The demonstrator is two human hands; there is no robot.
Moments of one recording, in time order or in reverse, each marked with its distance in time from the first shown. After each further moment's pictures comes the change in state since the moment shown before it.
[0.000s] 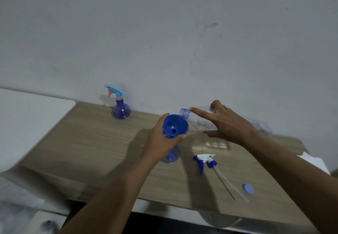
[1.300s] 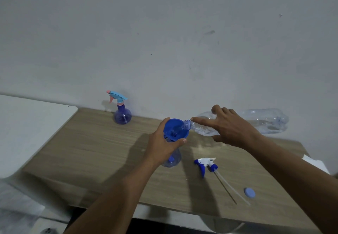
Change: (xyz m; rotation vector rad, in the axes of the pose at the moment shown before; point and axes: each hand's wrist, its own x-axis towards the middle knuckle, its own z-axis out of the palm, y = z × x) left_hand -0.004 0.008 -0.003 -0.008 -0.014 0.006; right_hand -0.006 0.001 -0.009 -0.236 -0.070 -0.018
